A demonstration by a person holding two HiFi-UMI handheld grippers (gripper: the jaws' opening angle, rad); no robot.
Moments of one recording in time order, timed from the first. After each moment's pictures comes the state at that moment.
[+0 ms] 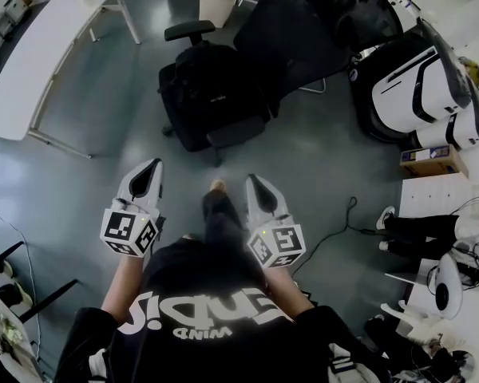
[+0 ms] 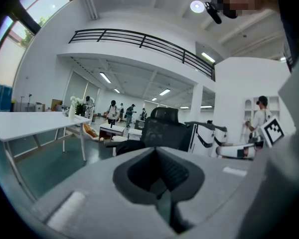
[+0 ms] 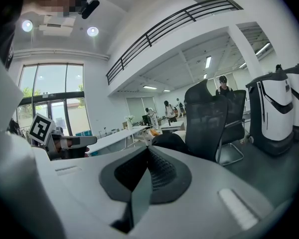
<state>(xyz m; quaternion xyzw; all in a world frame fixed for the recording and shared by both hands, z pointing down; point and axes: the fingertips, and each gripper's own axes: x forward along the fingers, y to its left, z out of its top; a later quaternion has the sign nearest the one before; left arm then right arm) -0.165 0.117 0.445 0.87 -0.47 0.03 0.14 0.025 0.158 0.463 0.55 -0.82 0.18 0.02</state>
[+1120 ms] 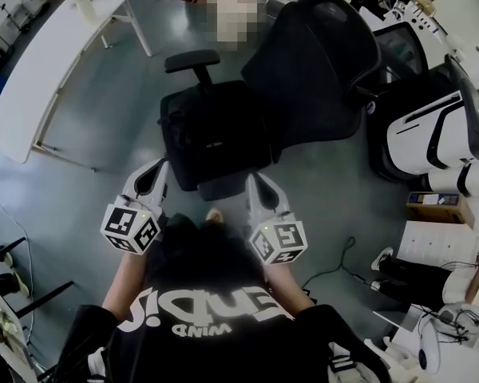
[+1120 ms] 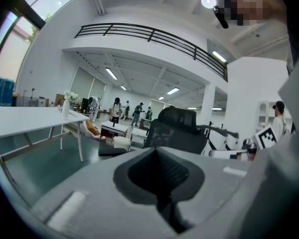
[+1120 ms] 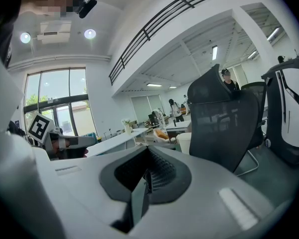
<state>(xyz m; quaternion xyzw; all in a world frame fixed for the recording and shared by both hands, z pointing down) -0.079 -0.109 0.419 0.85 -0.50 0.02 0.17 0.106 -0.095 0.444 0.50 -0.84 0.20 0.01</state>
